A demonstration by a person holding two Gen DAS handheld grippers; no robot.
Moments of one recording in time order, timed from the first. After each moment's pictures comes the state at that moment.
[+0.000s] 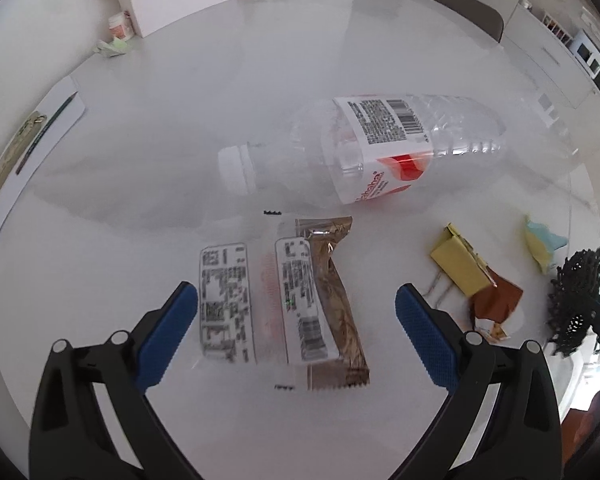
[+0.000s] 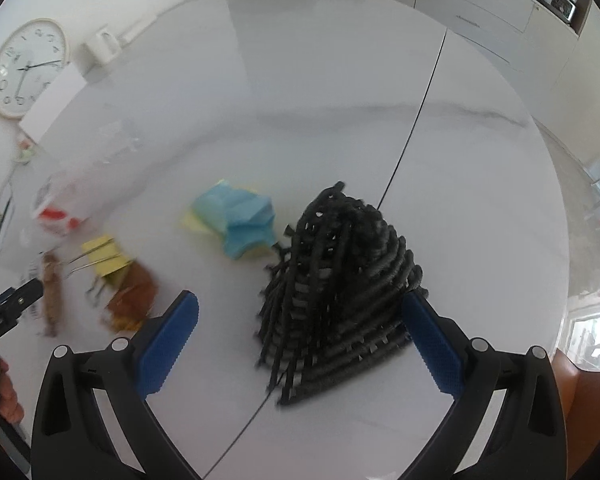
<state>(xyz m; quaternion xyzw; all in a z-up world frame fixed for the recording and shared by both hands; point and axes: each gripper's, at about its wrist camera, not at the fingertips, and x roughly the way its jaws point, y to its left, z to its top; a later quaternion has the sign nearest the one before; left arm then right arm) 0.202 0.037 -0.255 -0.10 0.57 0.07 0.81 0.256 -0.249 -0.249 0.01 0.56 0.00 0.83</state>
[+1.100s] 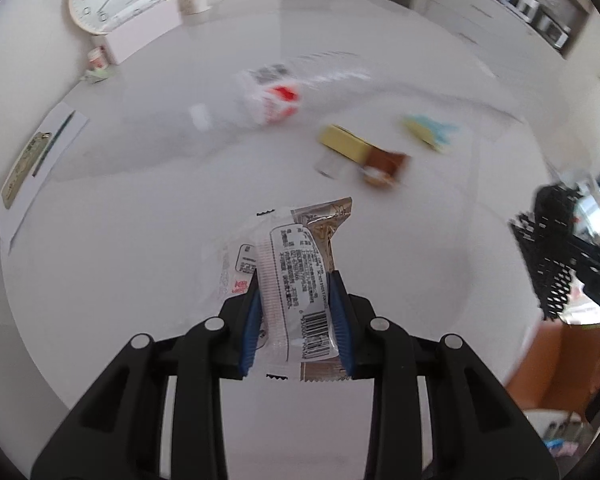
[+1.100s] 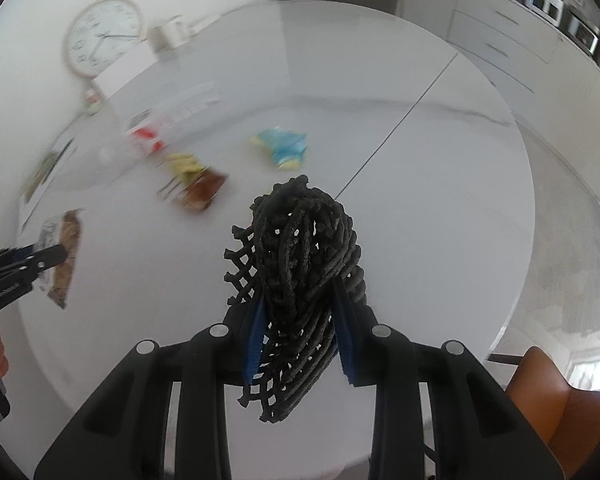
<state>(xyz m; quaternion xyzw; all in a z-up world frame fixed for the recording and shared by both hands) 0.062 -0.019 -0.177 -0.04 0.56 -0.03 0.82 0.096 -0.263 -0.173 -0.01 0.53 0.10 0.84</state>
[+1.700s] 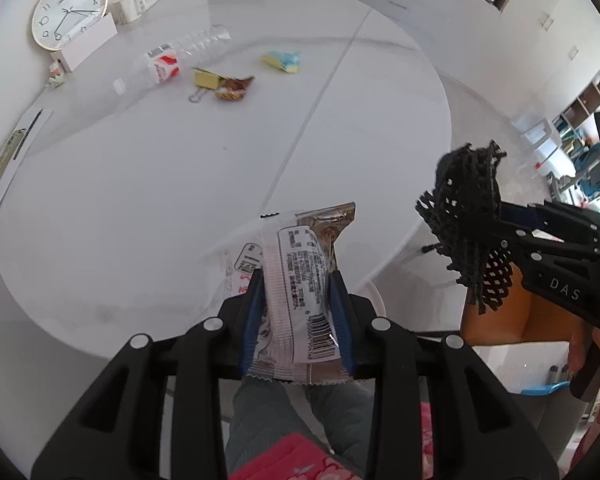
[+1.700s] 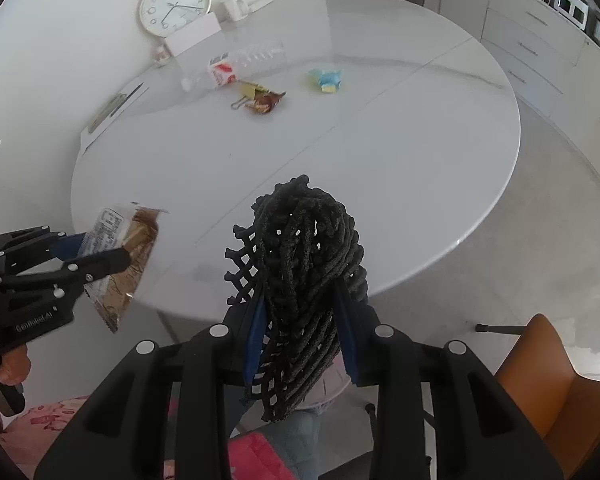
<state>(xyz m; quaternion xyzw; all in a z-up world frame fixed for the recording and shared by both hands) -0.100 -0.147 -0.143 -0.01 0.57 -0.10 0.81 -0.049 -0.304 -0.157 -0.02 0.54 0.18 0.82</state>
